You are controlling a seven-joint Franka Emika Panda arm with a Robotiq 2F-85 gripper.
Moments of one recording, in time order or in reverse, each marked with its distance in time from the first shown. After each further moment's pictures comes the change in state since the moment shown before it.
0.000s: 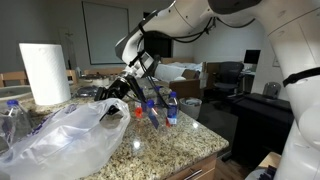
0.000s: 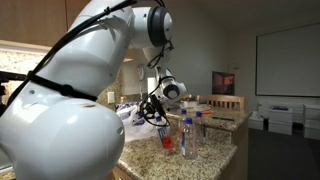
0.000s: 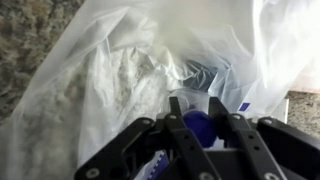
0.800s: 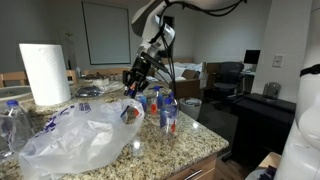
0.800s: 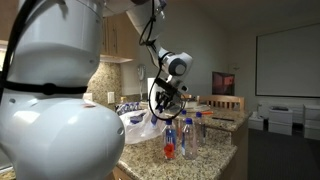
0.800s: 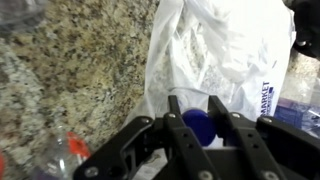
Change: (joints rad) arm 0.002 -0.358 -0.117 -0.217 -0.345 0.230 0.420
